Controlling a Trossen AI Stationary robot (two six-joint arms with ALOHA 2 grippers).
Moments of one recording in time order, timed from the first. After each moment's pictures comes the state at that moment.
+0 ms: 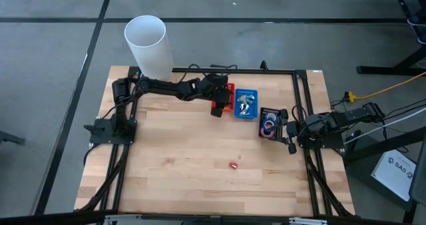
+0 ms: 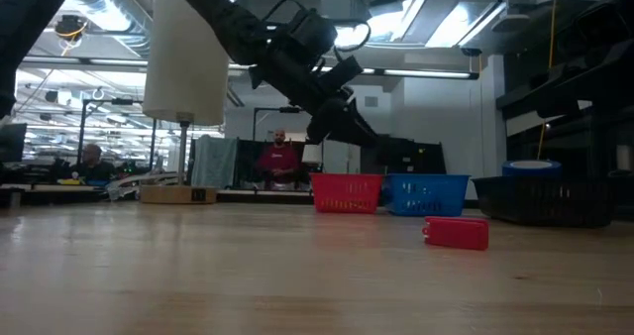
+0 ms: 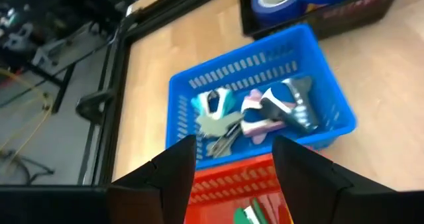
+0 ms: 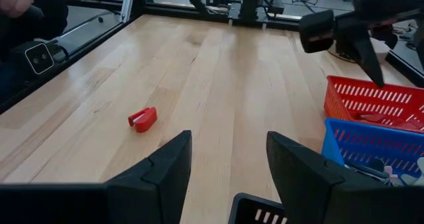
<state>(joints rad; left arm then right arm) 0.33 1.94 1.26 0.13 0.11 0.61 0.31 0.12 0.10 -0.27 0.16 -0.01</state>
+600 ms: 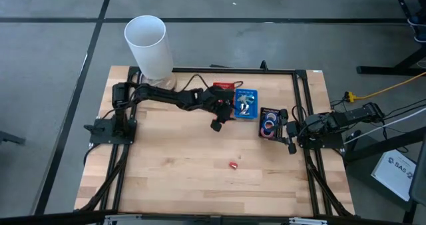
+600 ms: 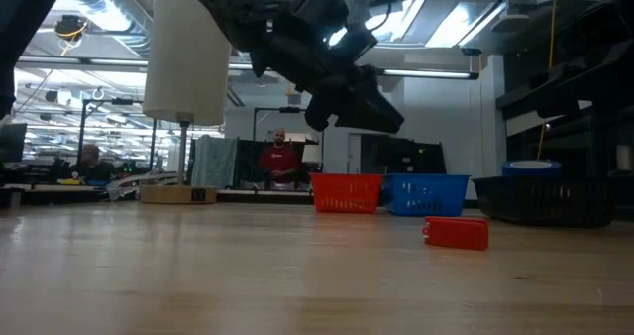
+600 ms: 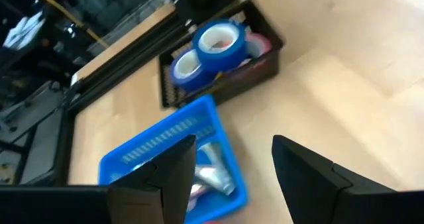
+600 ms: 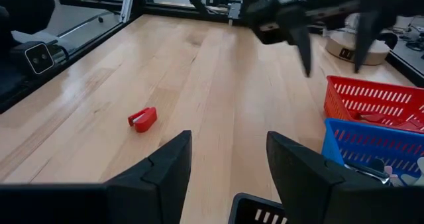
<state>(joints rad) 0.21 1.93 1.26 0.15 0.20 0.69 0.31 0.12 0.10 -0.27 0.16 -0.01</state>
